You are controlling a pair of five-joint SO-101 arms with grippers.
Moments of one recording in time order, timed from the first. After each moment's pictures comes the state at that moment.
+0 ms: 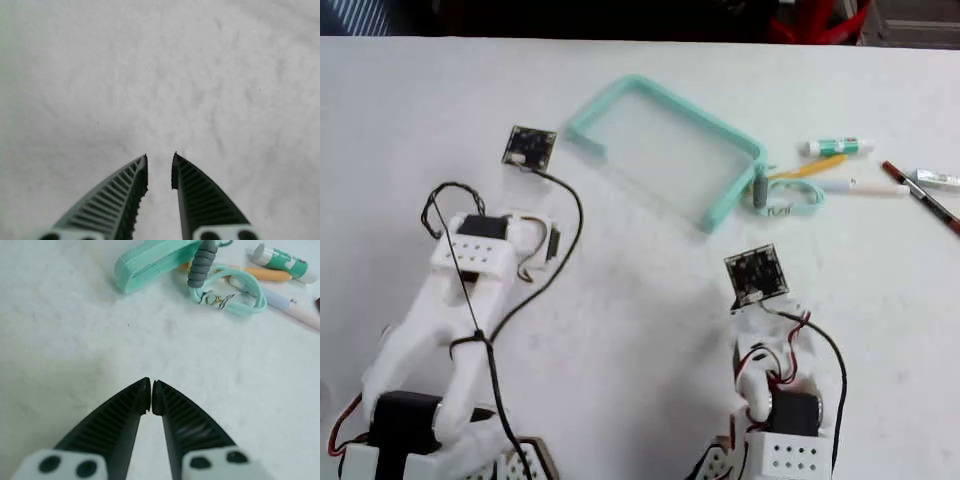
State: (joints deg) left arm 1.7 -15.5 43.4 48.3 -1.7; right arm 1.8 -102.8 93.1 55.8 27.2
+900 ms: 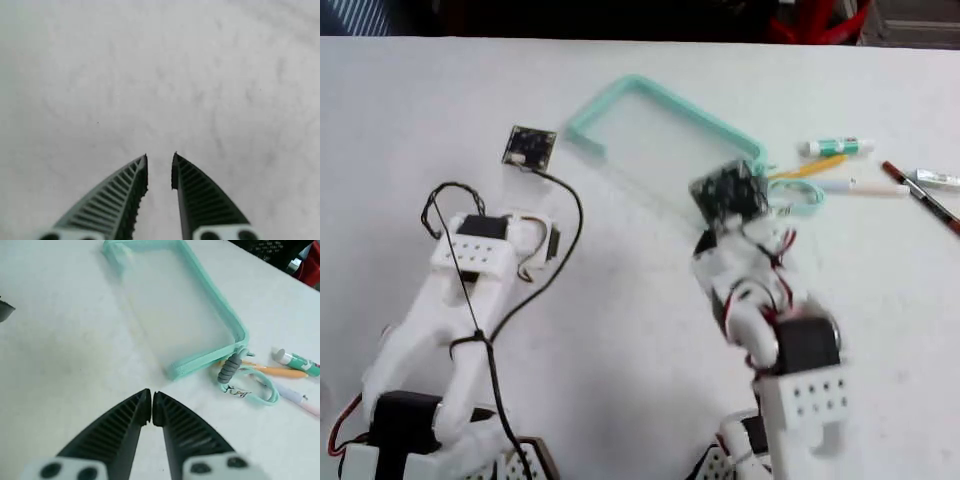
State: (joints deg) left arm 1.7 -15.5 43.4 48.3 -1.7; right arm -13.7 -53.8 41.0 65.3 18.2
